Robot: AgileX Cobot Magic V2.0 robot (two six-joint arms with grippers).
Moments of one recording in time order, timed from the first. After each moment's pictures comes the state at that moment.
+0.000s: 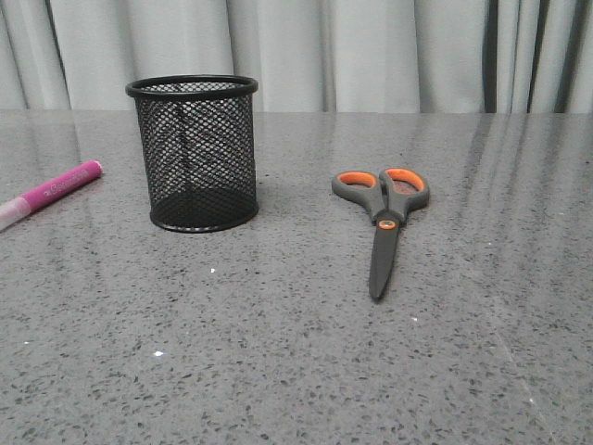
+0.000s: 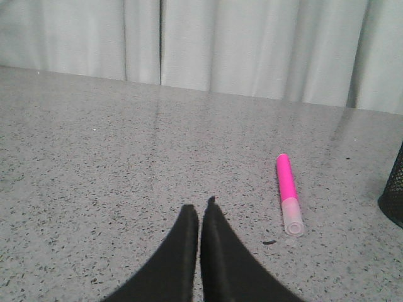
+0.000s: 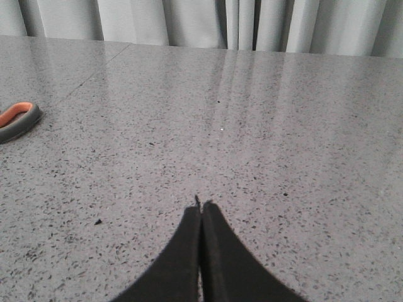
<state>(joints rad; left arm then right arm) -0.04 0.00 0.00 -0.01 0.13 -0.13 -0.02 -0.01 0.01 0.00 0.22 -0.05</state>
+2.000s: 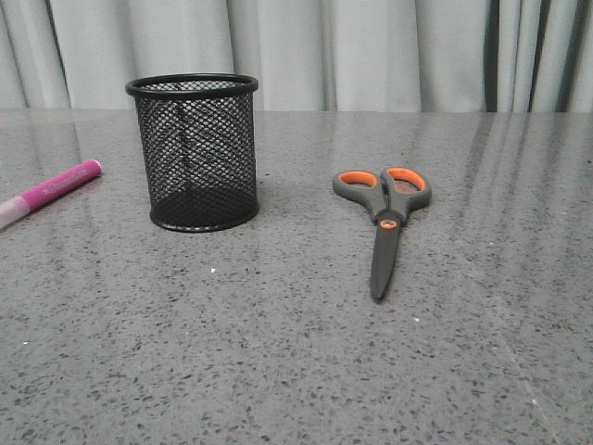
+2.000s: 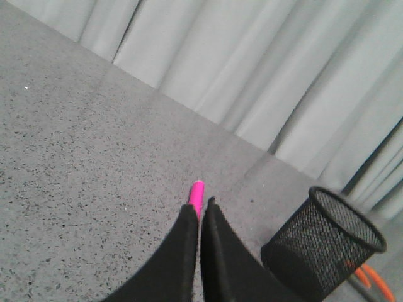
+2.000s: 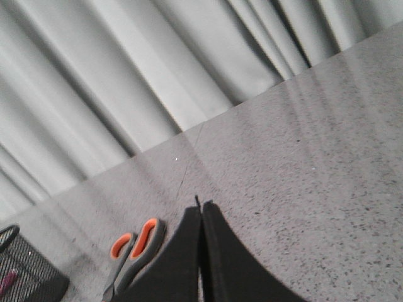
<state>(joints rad) -0.04 0.06 -0.17 -0.43 0.28 -0.13 -0.02 0.02 -0.11 0.59 0.18 -0.07</state>
